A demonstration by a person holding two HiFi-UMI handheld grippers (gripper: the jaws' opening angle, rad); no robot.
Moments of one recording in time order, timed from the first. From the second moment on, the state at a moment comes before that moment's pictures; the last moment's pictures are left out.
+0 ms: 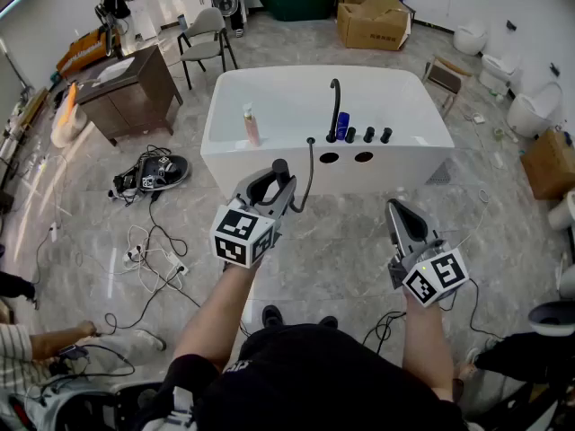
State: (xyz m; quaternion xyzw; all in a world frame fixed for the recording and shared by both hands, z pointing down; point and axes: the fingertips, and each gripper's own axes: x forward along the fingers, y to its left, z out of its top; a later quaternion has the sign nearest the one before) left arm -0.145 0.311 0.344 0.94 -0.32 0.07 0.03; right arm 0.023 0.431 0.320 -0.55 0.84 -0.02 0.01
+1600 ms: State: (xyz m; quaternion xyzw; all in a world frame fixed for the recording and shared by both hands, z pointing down) left arm -0.024 0.098 0.308 0.95 -0.31 0.03 0.00; right arm 0.097 0.269 0.381 -0.53 0.84 -0.08 -0.02
